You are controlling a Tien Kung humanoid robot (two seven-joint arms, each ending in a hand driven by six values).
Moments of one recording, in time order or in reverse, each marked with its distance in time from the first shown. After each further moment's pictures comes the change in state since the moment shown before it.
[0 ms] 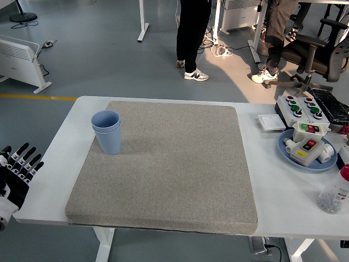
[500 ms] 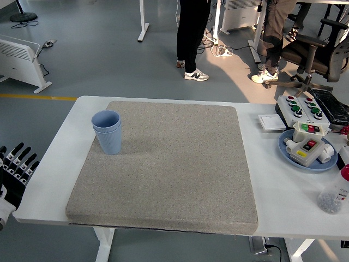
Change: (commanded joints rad) left arm -0.002 -0.001 -0.001 0.000 -0.011 0.021 -0.032; right arm 0.004 -0.003 -0.007 0.000 0.002 0.001 0.001
